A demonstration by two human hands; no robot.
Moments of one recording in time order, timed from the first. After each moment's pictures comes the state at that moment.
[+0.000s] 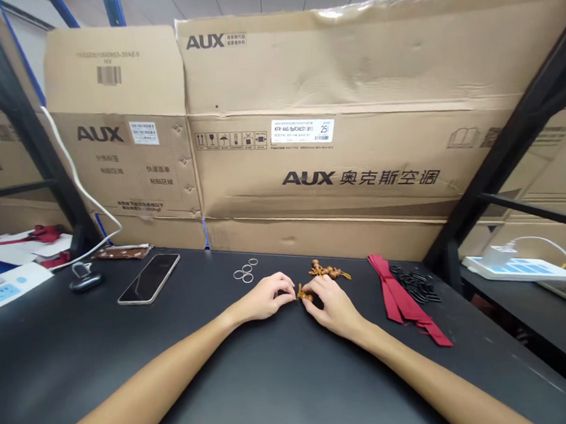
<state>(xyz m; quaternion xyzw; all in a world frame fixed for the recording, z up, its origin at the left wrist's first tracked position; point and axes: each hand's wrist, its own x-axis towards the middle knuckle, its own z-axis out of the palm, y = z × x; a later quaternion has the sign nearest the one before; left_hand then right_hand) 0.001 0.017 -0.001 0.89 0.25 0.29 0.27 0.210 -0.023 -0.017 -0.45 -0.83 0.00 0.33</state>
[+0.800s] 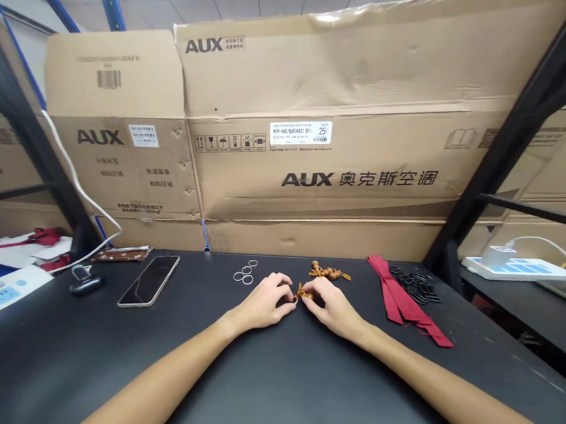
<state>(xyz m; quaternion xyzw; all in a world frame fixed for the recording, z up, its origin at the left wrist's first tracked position) -0.001 0.007 -0.002 0.92 0.27 0.27 0.13 0.211 -0.023 -0.018 -0.44 -0.82 0.07 0.37</state>
